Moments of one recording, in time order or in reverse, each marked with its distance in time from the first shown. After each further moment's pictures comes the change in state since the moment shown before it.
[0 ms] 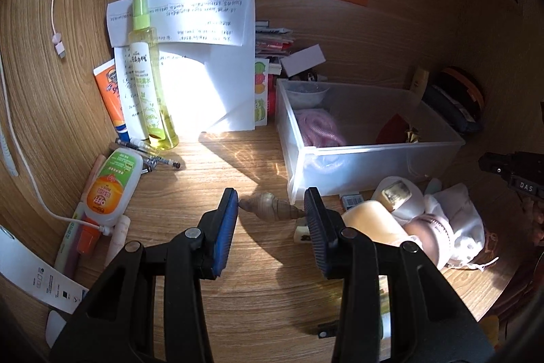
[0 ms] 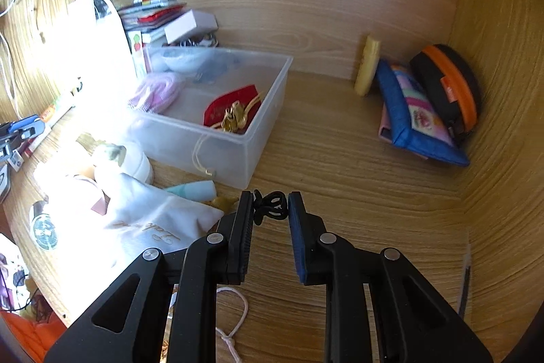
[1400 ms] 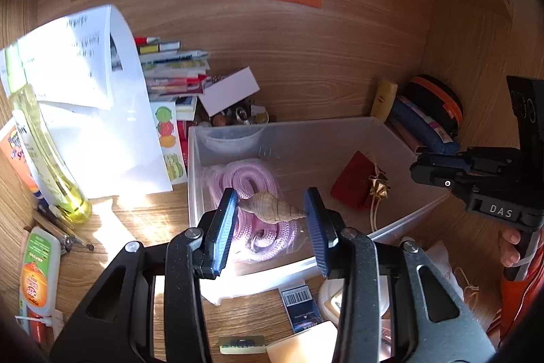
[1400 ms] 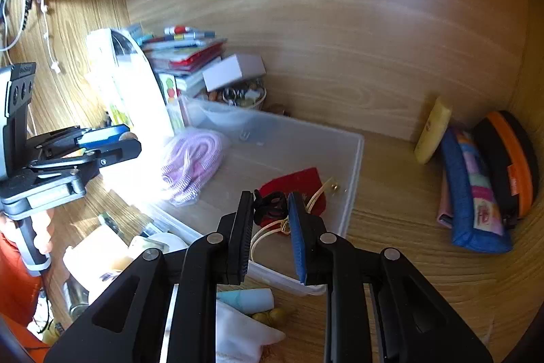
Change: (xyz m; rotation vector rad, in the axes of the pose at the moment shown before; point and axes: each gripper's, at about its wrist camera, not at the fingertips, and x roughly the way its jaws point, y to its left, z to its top) left arm 0.081 -0.043 0.066 0.064 0.019 -0.198; right arm 0.038 0.036 0.080 -0.040 -0.053 0.160
